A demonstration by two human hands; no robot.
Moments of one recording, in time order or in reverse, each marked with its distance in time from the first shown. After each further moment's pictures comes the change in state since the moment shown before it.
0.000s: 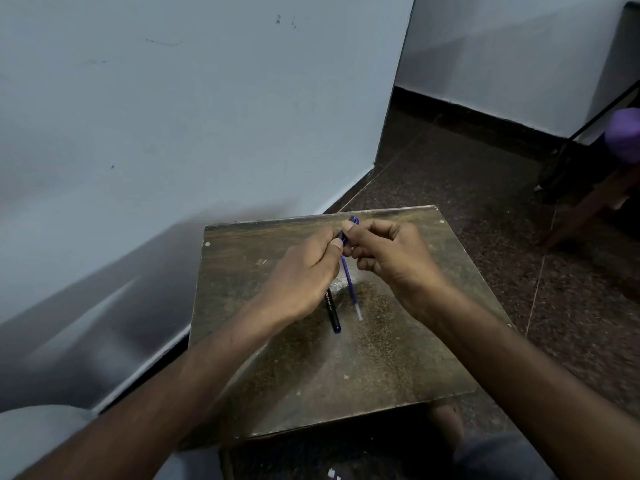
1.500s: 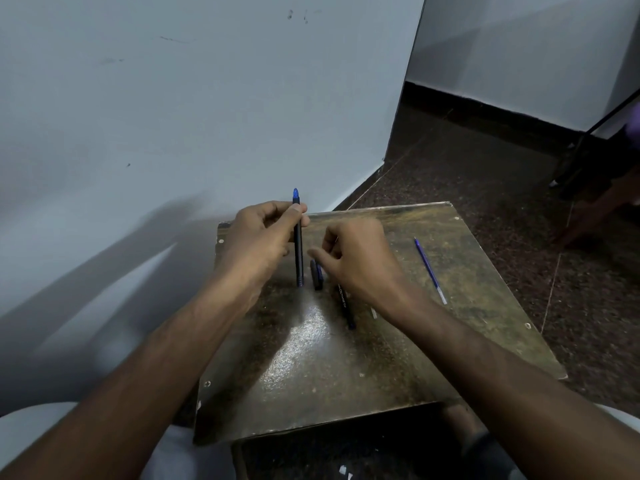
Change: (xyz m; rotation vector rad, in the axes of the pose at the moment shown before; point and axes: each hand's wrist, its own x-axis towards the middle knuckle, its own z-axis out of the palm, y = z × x) left_hand 0.016 -0.031 -0.050 -0.399 0.404 -0.210; right_hand 0.021 0.008 0.057 -0.984 0.021 -0.326
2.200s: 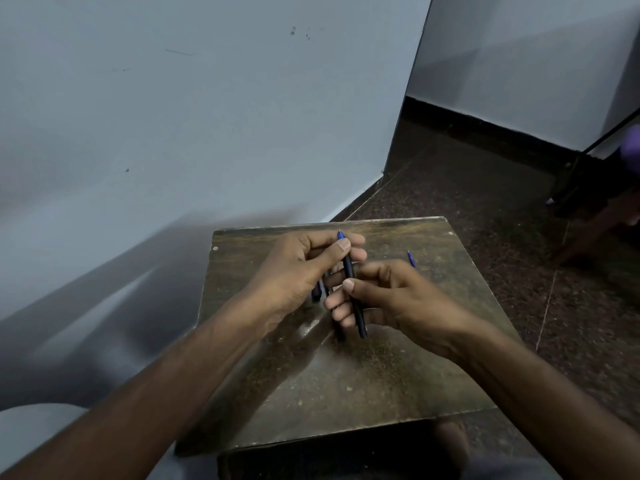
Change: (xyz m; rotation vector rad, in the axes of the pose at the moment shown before) left_hand -0.027 0.002 0.033 -0.157 -0.453 0.071; right_hand -0.054 0.035 -0.049 1.089 -0.460 0.279
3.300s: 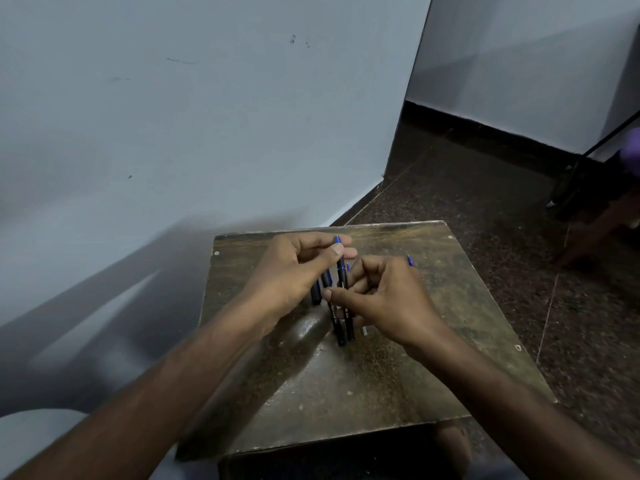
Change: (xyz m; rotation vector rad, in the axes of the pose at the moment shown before) left_hand 0.003 0.000 -0.005 0.197 0.130 -0.022; right_hand 0.013 0.008 0.015 -0.476 0.394 -0.185
